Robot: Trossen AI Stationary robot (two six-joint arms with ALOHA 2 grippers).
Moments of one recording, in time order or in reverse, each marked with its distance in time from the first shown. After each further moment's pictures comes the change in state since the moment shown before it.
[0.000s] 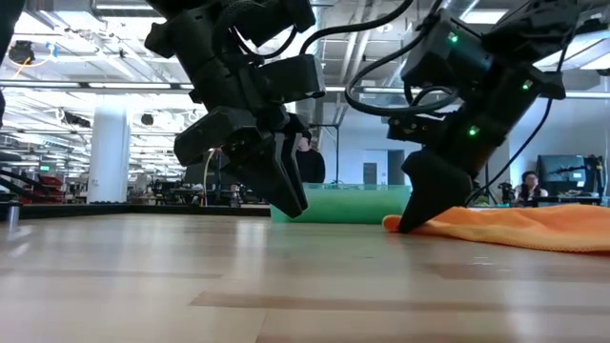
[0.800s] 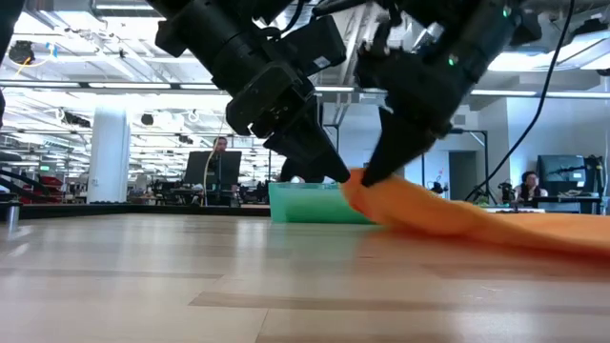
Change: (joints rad) left arm 0.000 0.000 0.000 0.216 -0.024 -0.084; right arm 0.075 0.001 0.240 -0.109 -0.161 -0.088
